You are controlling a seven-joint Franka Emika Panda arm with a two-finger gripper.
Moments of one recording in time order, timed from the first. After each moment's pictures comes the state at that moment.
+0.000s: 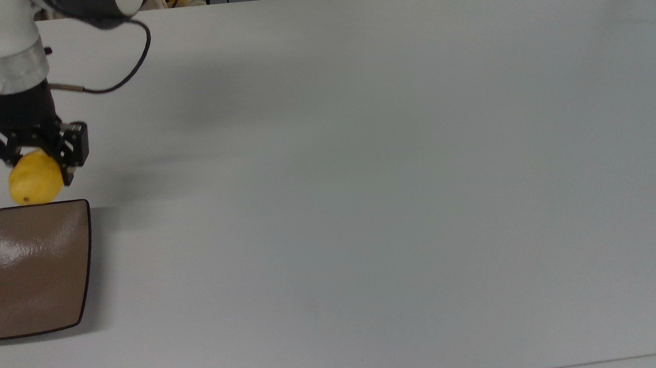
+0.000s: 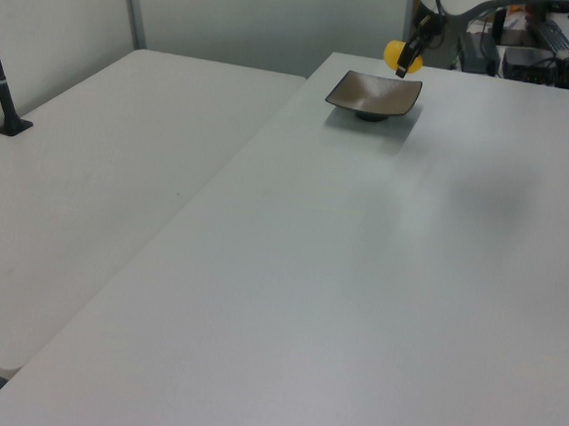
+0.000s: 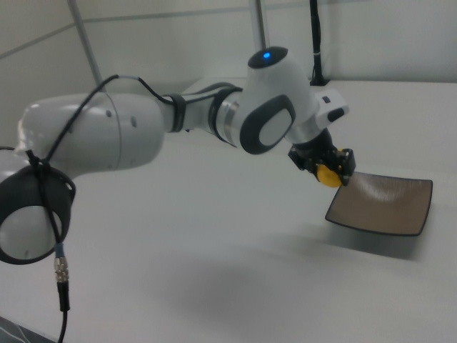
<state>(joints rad) -0.22 0.49 -0.11 -1.43 0.04 2.32 -0.33</state>
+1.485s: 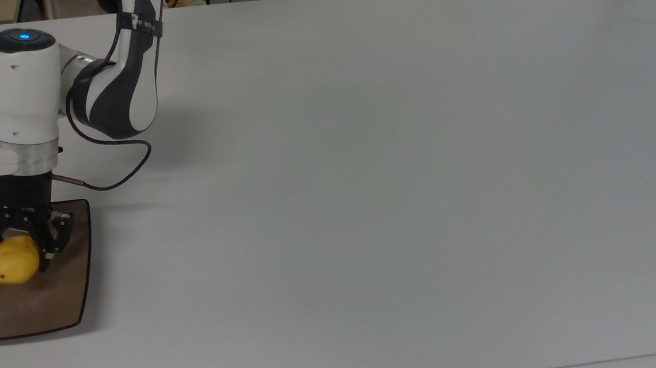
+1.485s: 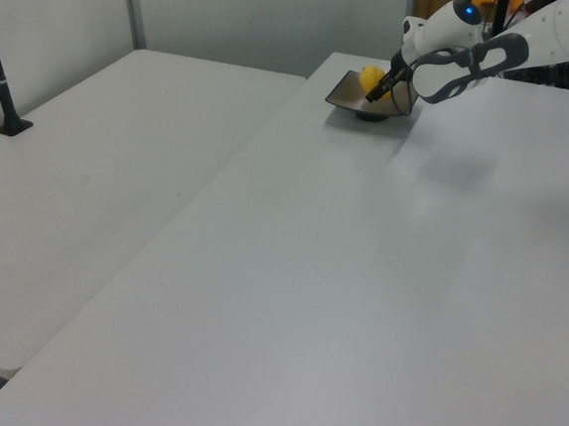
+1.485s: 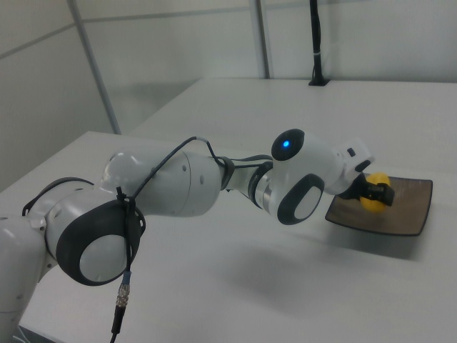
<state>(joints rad) -0.26 0.83 -0.11 -1.34 0.08 2.91 -0.35</state>
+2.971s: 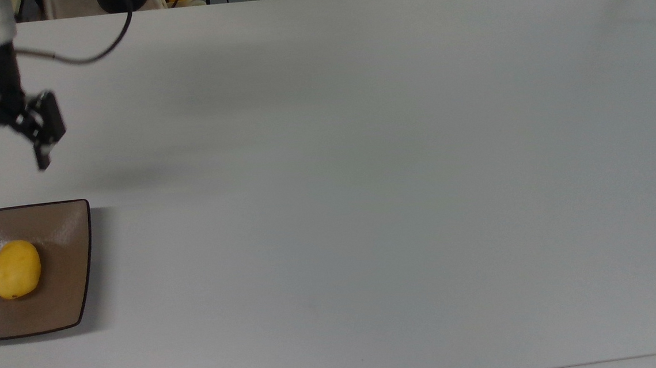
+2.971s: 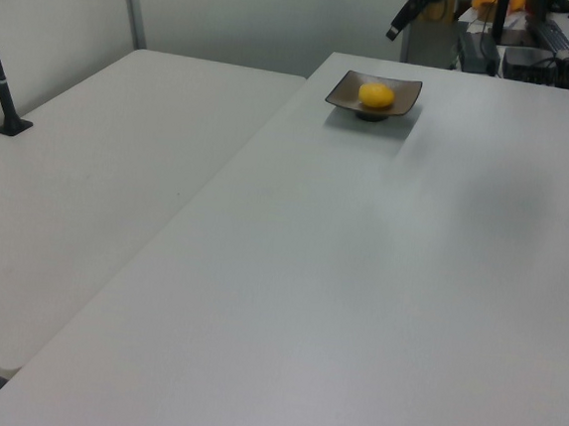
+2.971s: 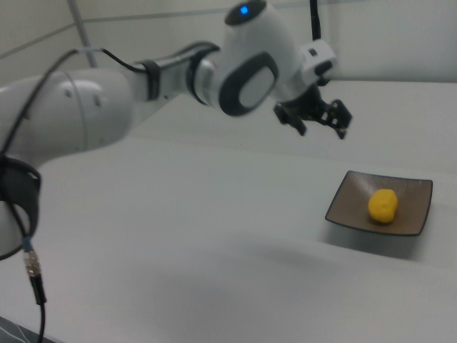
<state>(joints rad) -0.22 0.40 -0.10 -1.38 0.08 2.31 -0.34</state>
